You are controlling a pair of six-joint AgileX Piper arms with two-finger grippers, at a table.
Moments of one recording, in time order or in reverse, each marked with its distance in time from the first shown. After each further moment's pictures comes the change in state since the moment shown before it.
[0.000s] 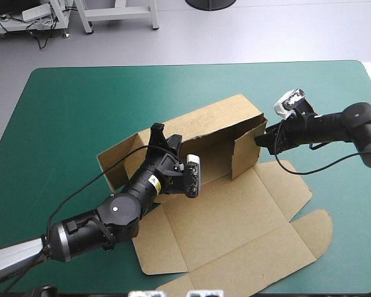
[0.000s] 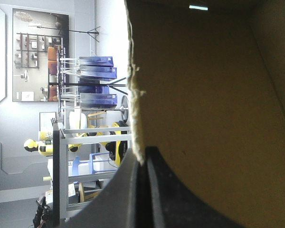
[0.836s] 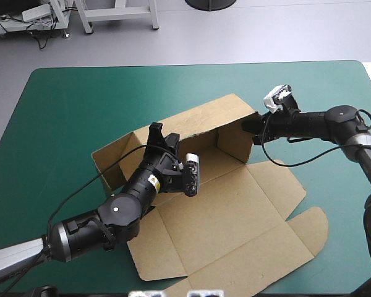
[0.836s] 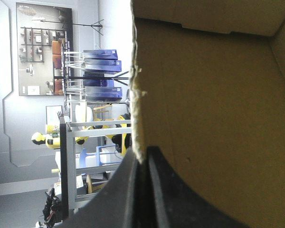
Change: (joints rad) left arm 0.000 0.002 0.001 0.017 0.040 0.002; right arm 0.063 0.122 0.000 0.289 -0.085 -0.205
